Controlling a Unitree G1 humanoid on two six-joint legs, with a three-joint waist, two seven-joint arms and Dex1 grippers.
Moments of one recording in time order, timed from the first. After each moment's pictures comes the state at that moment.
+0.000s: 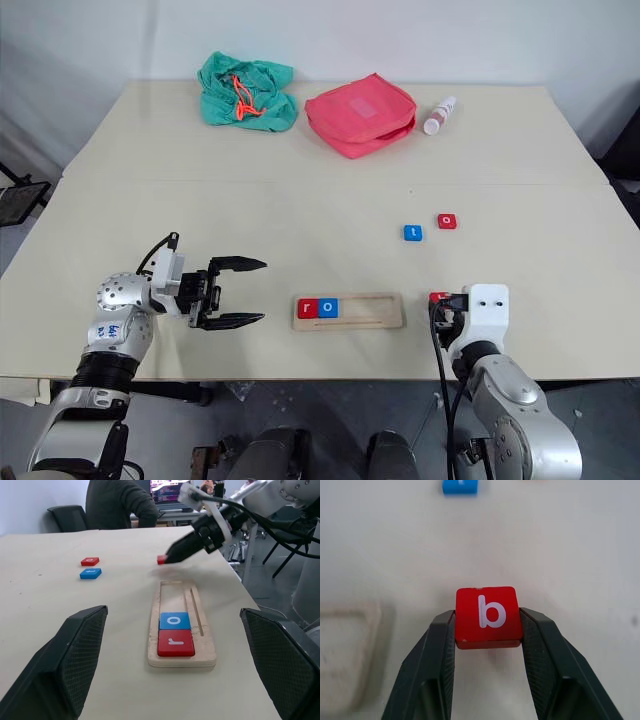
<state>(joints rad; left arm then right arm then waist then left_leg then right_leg) -0.49 0.50 0.06 0.45 -0.49 -0.22 -1.50 0.10 -0.21 -0.24 -0.70 0.36 0.93 0.08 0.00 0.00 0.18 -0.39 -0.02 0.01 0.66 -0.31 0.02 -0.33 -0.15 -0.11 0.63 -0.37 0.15</state>
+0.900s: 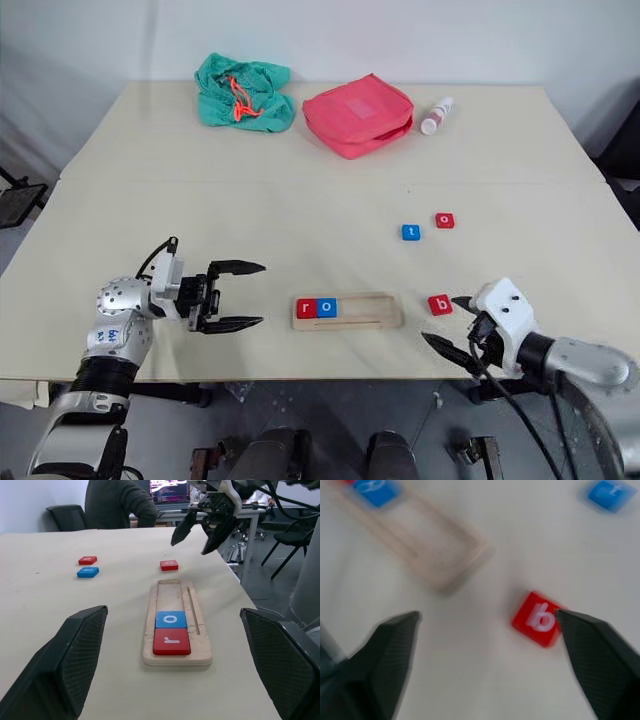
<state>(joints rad) -0.46 0.49 0.07 0.43 -0.49 -0.23 -1.50 0.09 -0.95 -0.26 -0.40 0.42 0.54 0.92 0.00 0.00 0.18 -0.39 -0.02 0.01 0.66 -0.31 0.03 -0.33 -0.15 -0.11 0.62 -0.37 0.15</state>
